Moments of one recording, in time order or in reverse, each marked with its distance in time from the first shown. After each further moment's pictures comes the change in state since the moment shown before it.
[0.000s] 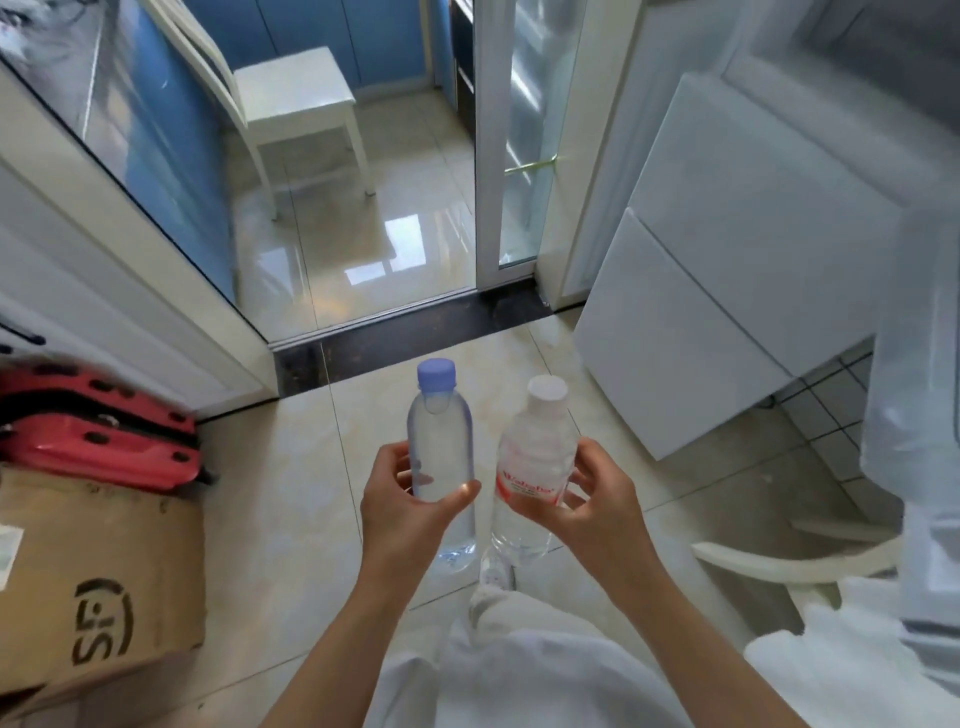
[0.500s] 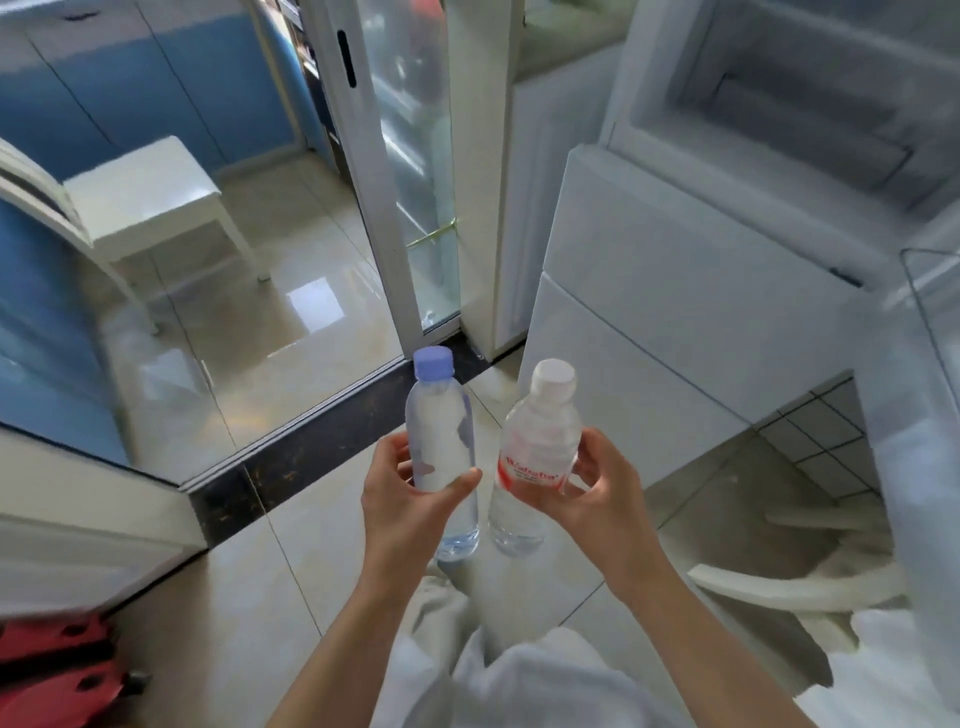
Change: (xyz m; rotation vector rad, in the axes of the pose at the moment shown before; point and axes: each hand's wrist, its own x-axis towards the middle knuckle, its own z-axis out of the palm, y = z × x) left_hand 0.198 0.120 0.091 0.015 -0.234 0.208; right_hand 0.184 -0.067 -0.035 0.095 0.309 -0.016
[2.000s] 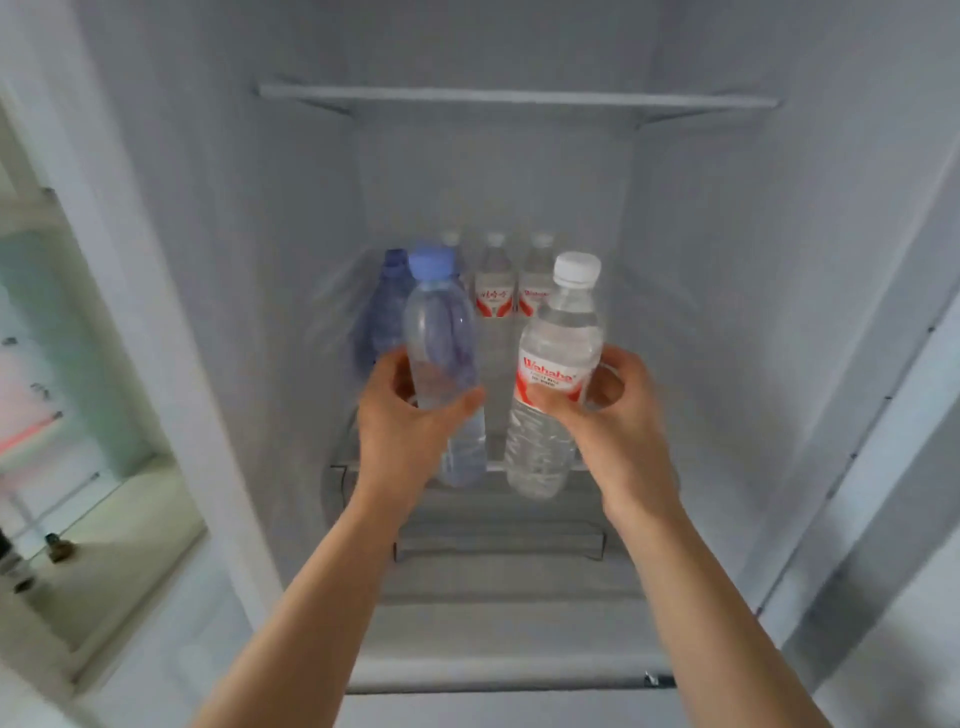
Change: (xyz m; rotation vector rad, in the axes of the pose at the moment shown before) left_hand 0.330 0.455 0.438 -0.330 -0.721 0.707; right_hand 0.388 -0.257 -0.320 0.079 1.105 -0.526
